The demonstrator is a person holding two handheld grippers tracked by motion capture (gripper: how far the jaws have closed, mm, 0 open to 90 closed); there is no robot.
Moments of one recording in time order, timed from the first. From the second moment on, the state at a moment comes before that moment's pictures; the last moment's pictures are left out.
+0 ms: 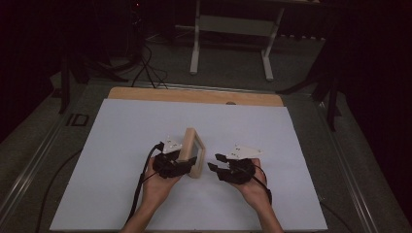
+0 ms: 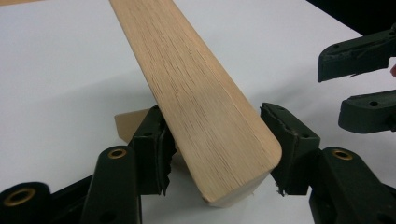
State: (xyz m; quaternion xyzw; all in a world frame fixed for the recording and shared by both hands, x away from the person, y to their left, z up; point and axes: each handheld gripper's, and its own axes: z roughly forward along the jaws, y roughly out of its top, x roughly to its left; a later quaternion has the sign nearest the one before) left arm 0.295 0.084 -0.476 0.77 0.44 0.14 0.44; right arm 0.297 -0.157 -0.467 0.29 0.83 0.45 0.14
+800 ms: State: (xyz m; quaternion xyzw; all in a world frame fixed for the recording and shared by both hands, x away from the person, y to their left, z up) left arm 0.295 0.086 -0.475 0.77 0.44 0.14 0.44; right arm 0.296 -0.159 -0.464 0.29 0.83 0.46 0.14
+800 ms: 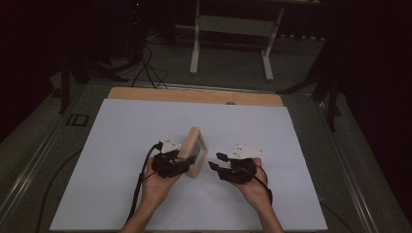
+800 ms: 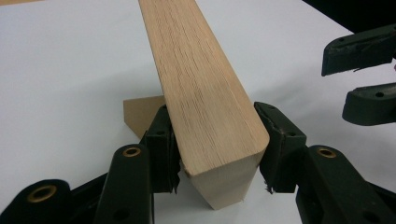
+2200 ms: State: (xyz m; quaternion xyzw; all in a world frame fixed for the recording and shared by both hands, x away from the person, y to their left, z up) left arm 0.284 0.073 -0.478 0.79 0.39 0.19 0.44; right arm 0.315 -0.148 -0.443 0.29 0.80 0.49 0.18
